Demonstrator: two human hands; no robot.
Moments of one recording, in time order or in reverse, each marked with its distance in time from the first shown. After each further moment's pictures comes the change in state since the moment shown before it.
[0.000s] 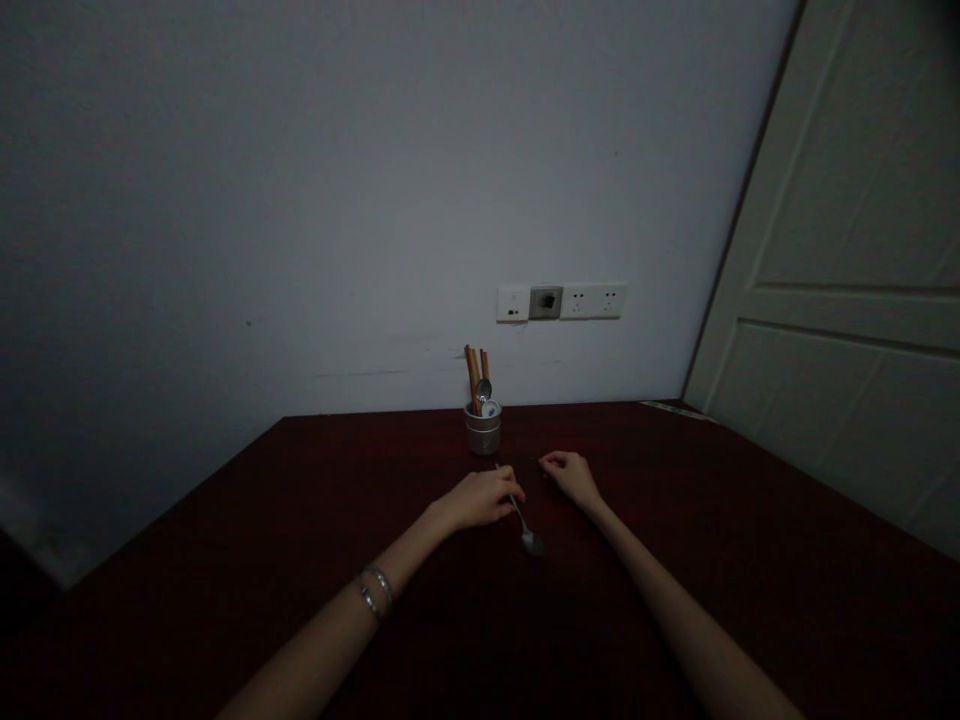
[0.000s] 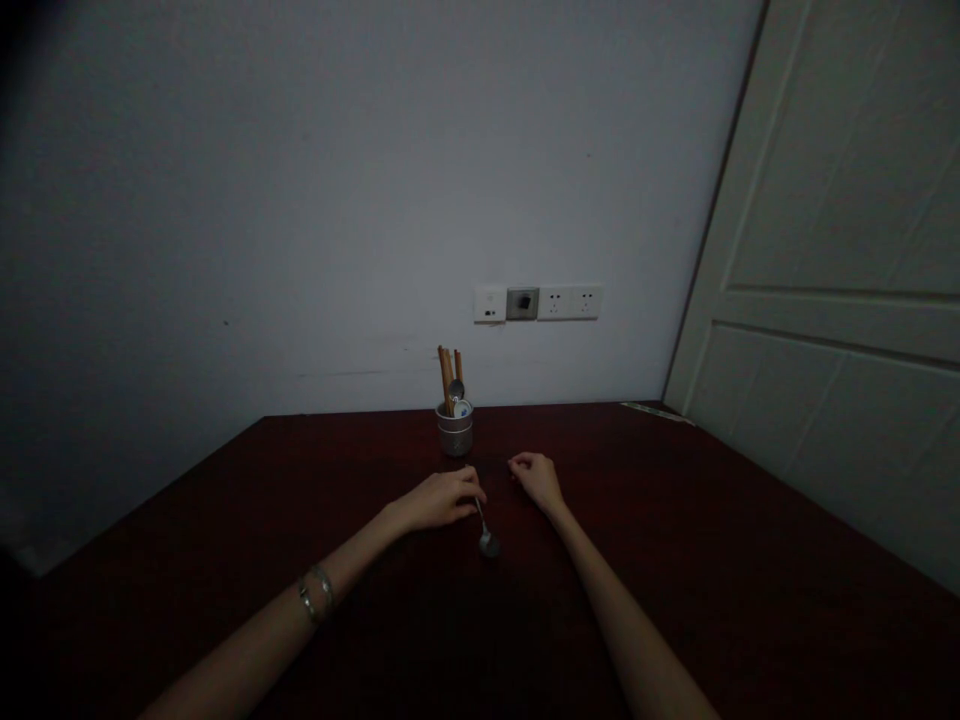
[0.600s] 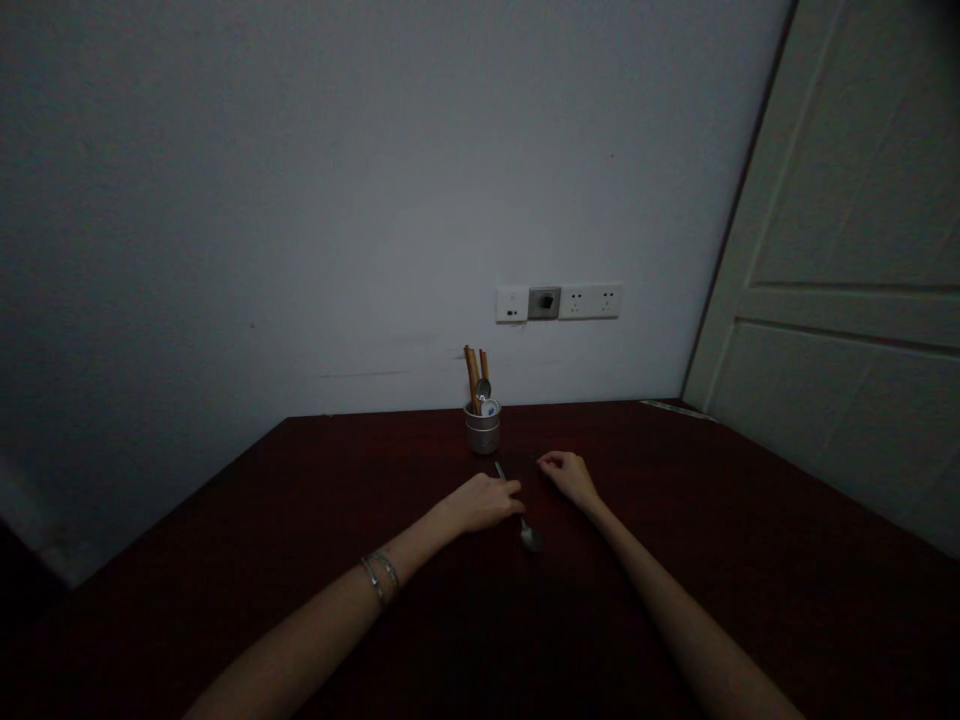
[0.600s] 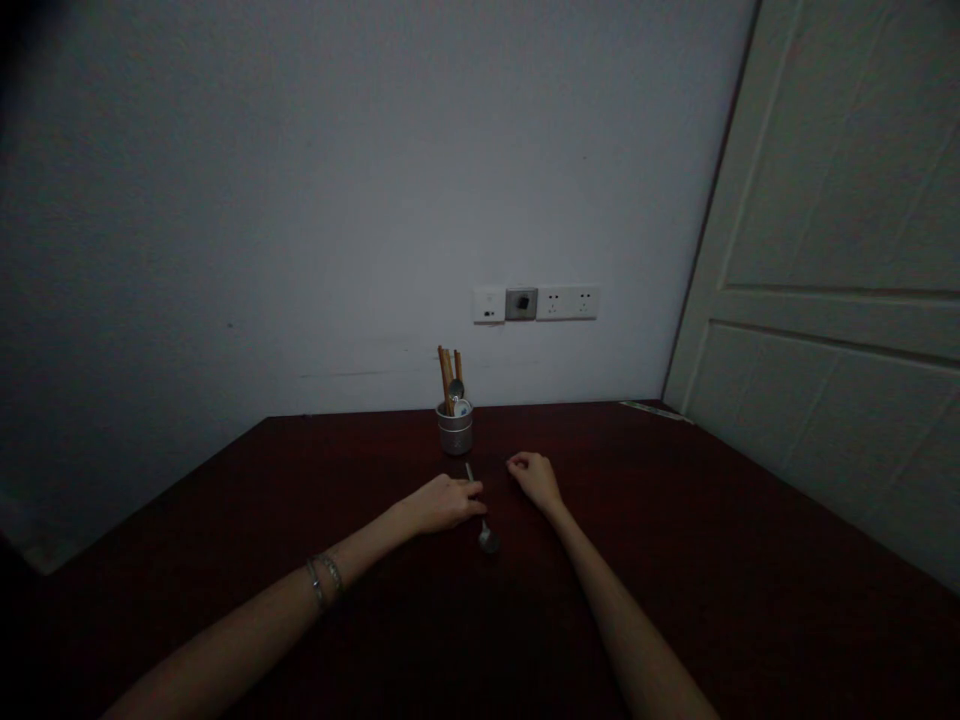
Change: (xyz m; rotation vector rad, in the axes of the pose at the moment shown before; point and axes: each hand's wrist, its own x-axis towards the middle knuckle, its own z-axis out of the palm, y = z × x) left_hand 0.000 0.011 0.002 0.414 -0.071 0.197; right_hand -0.002 -0.002 -0.001 -0.131 0.014 -0.055
